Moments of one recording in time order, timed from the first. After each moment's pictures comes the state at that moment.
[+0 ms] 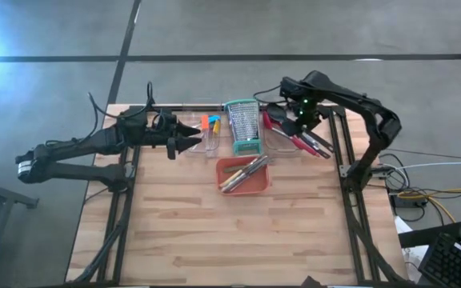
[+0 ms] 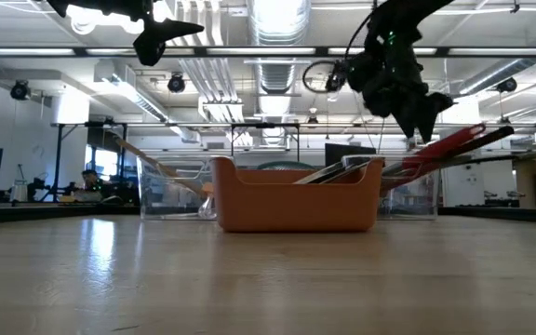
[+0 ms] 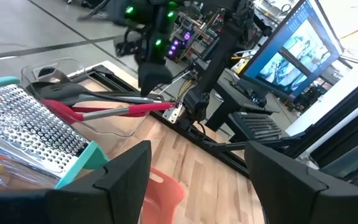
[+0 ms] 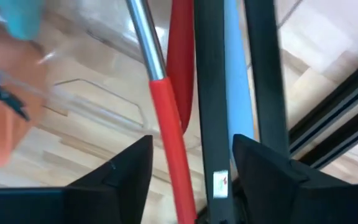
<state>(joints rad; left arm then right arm) 0.30 0.84 0.78 -0.02 0.19 -0.53 -0.72 1.71 1.51 -1.54 -0.13 0.35</state>
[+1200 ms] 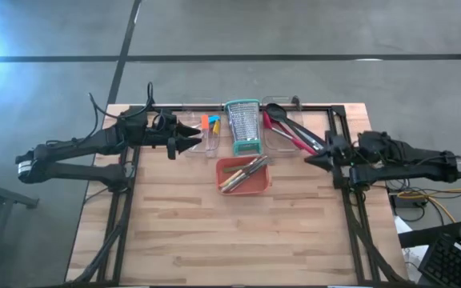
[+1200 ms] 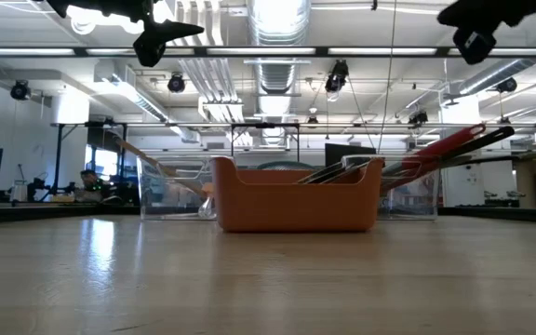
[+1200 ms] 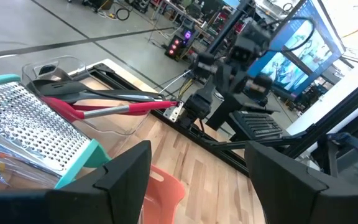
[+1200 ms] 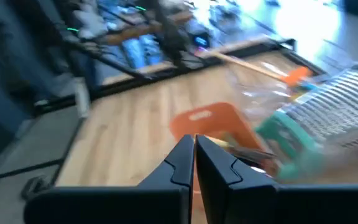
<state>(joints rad) 0.30 0.84 0.78 -0.02 0.19 -0.54 -0.04 0.43 0.62 -0.44 -0.04 0.30</state>
